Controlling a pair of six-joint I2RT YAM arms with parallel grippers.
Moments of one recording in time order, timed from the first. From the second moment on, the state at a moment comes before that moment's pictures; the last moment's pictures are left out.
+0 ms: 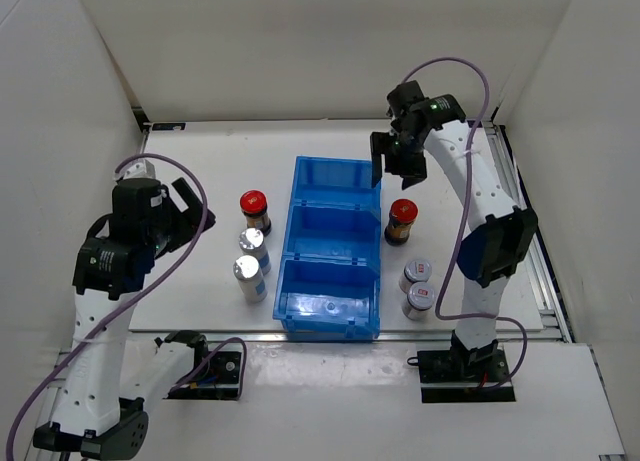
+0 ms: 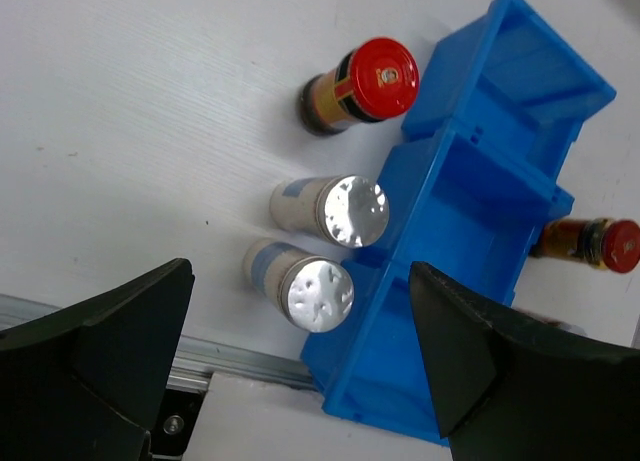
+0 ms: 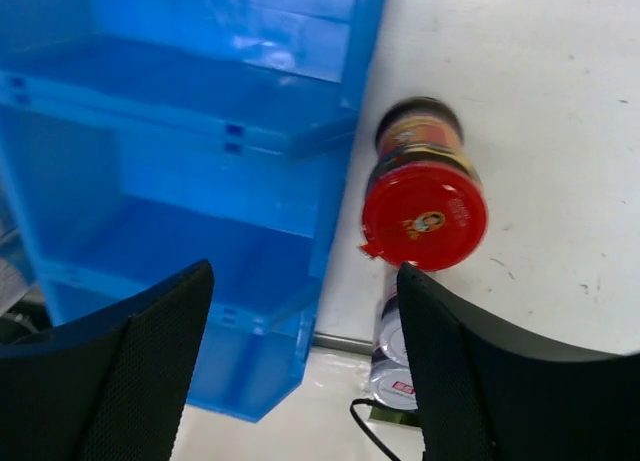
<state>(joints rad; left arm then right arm) -0.17 0.88 1.35 -1.15 -0.15 -0.62 0.41 1.94 2.13 -1.40 -0.09 0.33</state>
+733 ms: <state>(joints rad) -0.17 0.91 1.23 -1.13 -0.02 -0.58 0.39 1.95 1.81 -1.39 0.01 0.36</state>
